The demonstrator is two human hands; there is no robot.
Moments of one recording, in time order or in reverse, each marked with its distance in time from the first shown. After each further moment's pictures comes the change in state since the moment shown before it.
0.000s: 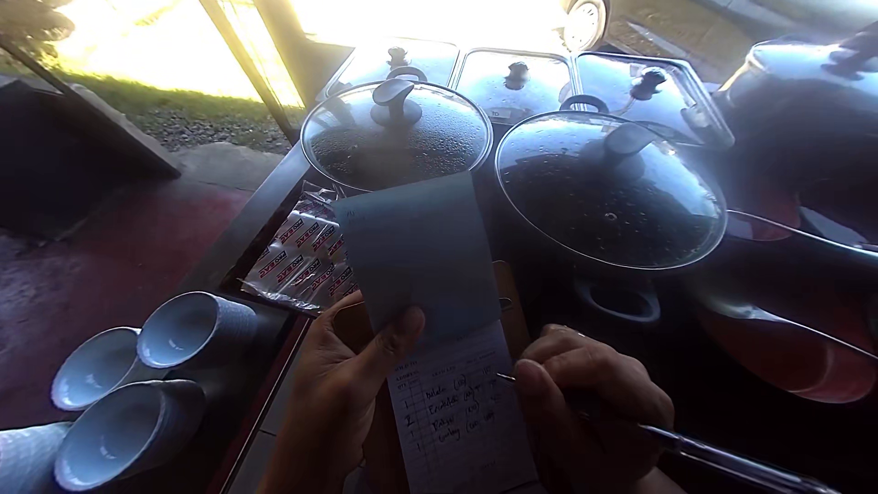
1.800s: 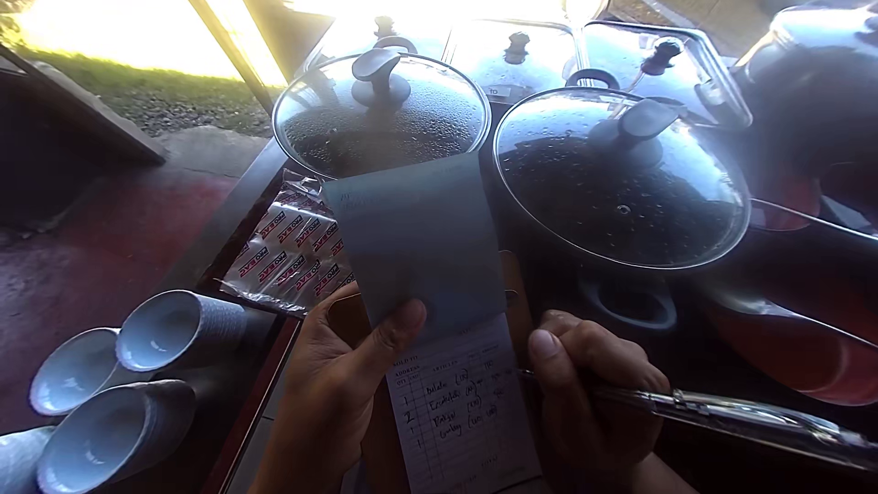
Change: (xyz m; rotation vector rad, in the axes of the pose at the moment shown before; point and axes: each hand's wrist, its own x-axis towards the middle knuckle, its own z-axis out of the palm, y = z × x) left_hand 0.013 -0.007 0.006 -0.004 -0.029 -0.014; right_hand 0.003 0.015 -0.005 -0.086 -0.001 0.083
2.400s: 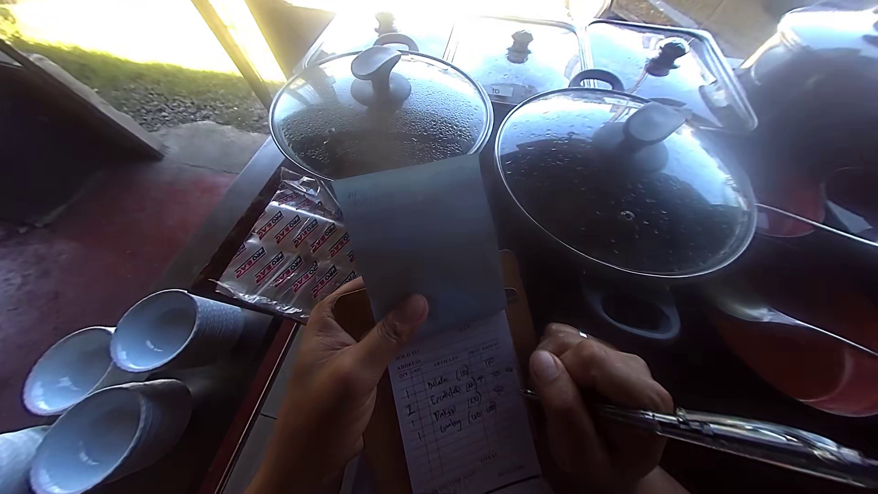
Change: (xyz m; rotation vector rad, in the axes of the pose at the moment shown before) left_hand 0.008 -0.003 0.003 0.010 0.008 -0.050; right_hand -0.005 0.004 -0.003 0.064 -0.016 0.002
